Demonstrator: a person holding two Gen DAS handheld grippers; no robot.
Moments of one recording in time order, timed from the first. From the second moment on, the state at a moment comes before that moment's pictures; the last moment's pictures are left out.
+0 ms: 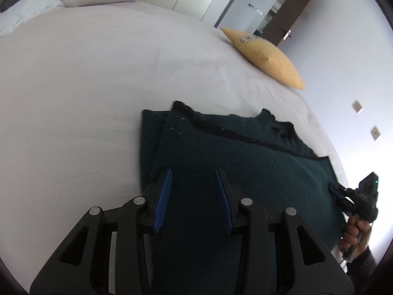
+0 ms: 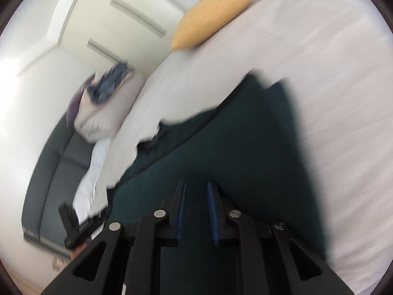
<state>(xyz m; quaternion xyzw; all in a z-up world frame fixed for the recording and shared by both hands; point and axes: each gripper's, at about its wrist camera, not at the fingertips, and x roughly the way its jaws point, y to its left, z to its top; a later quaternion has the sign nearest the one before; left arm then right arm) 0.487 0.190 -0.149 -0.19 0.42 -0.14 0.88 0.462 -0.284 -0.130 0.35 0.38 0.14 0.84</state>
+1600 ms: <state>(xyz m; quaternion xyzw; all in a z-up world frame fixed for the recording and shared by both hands) 0.424 0.245 -0.211 -0.47 0.56 -0.21 0.65 0.466 -0.127 -0.146 0.38 0.48 0.28 0.74</state>
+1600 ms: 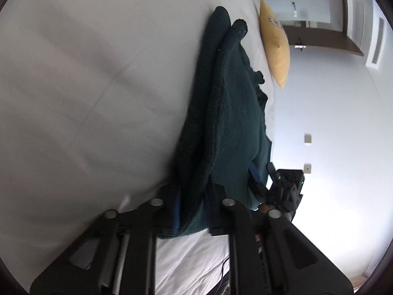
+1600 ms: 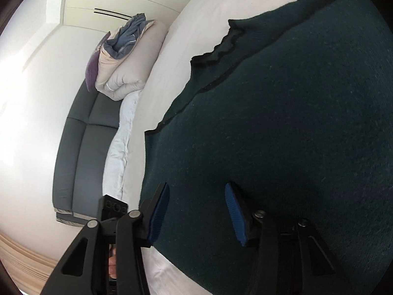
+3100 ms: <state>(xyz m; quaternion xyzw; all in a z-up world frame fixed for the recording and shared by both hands) 0.423 -0.020 -0.110 -0.20 0.54 -0.26 0.78 0.530 -0.180 -0.133 0.51 0.45 0.33 0.65</state>
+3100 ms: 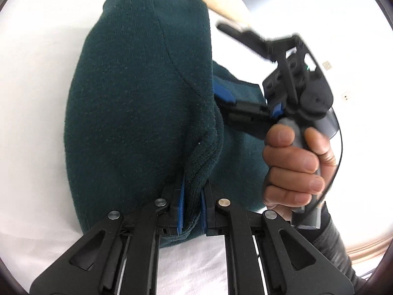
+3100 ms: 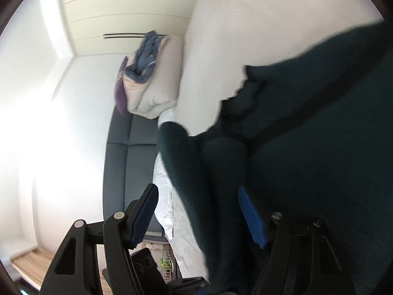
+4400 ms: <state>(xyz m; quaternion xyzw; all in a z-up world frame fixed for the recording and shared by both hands) 0.426 -0.093 -0.079 -0.11 0.53 -0.26 0.80 0.538 -0.159 -0.087 0.34 0.47 0.29 0.76</state>
